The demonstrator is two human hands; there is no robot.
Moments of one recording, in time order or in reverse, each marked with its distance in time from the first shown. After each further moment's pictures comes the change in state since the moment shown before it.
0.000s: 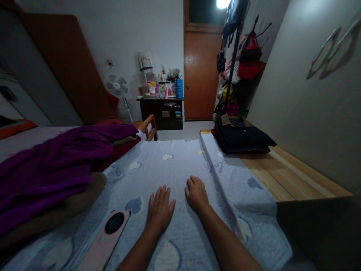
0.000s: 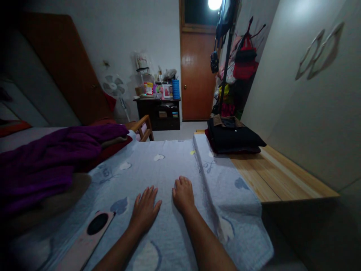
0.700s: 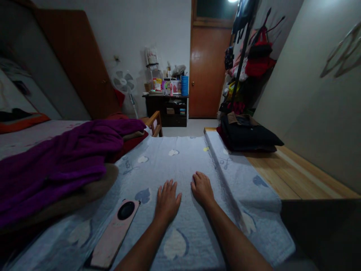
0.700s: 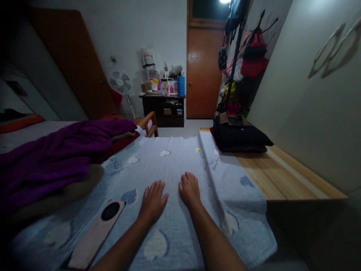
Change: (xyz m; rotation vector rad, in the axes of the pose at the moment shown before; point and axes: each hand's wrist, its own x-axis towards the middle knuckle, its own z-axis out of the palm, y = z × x) left_hand -0.005 0.000 -0.002 -0.096 0.027 0.001; right_hand -0.002 -0.004 -0.007 0.021 -0.010 -0.003
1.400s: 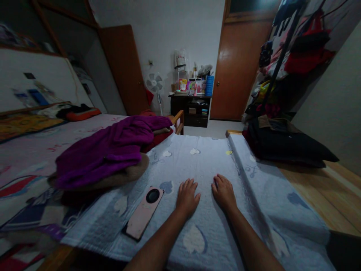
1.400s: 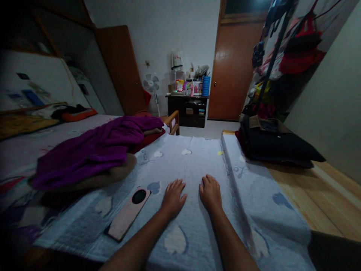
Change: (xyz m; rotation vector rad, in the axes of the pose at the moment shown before) left_hand -0.004 -0.002 -0.012 -0.253 -0.007 -0.029; right_hand 0.003 0.010 0.012 -0.071 0.016 -0.046
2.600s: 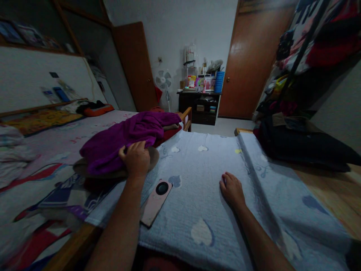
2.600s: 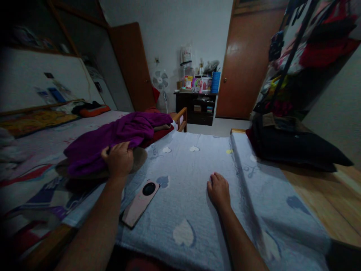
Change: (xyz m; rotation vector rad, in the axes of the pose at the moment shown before) left_hand 0.015 -0.099 -0.224 0.430 0.770 -0.306; right_hand 0.001 0.010 0.009 0.005 0.055 -0.067
